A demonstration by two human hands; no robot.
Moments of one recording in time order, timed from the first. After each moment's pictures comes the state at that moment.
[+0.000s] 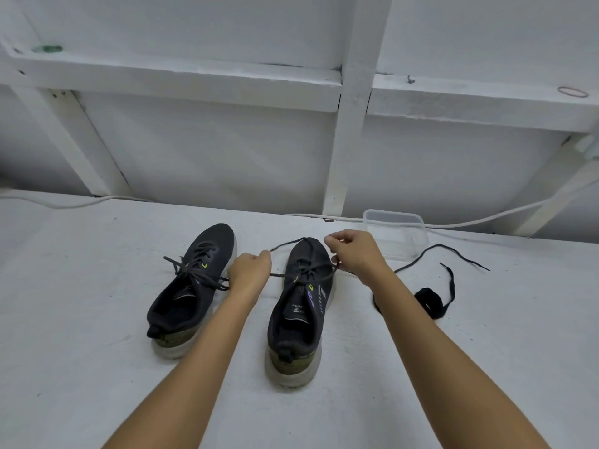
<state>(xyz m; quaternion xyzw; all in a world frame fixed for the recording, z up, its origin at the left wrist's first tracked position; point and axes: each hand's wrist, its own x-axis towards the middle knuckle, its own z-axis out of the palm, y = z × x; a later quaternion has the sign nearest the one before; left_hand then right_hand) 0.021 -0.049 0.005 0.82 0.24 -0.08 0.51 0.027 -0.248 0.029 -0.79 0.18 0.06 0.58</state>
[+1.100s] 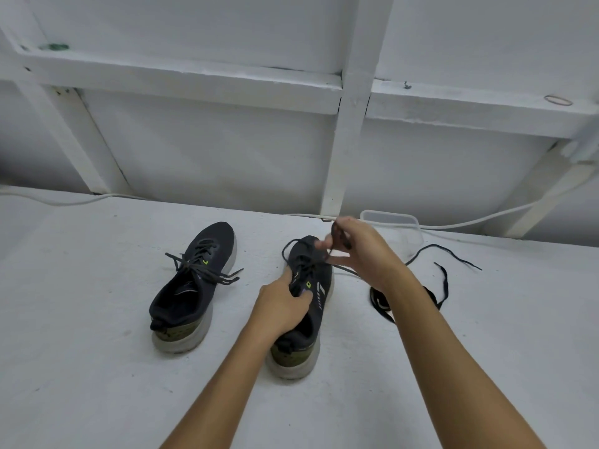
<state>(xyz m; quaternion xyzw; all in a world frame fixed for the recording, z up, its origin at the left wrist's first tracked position) -0.051 -0.072 0.022 0.88 0.02 -0.18 0.44 -0.009 -0.246 0.075 -0.66 0.05 0.12 0.74</state>
